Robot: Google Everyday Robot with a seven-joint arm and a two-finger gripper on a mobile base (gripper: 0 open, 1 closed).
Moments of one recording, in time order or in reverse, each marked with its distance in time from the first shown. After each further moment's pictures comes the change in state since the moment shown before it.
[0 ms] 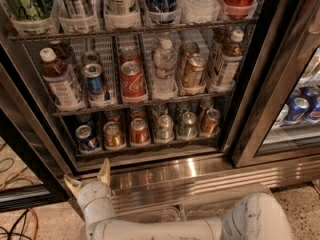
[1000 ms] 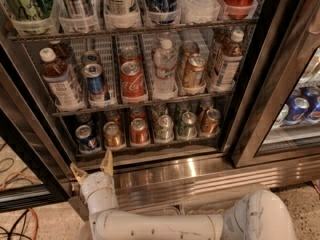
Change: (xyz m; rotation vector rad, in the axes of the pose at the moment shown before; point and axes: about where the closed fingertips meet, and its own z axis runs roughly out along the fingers) arm -0.015 -0.021 0.020 0.041 -0.047 -0.070
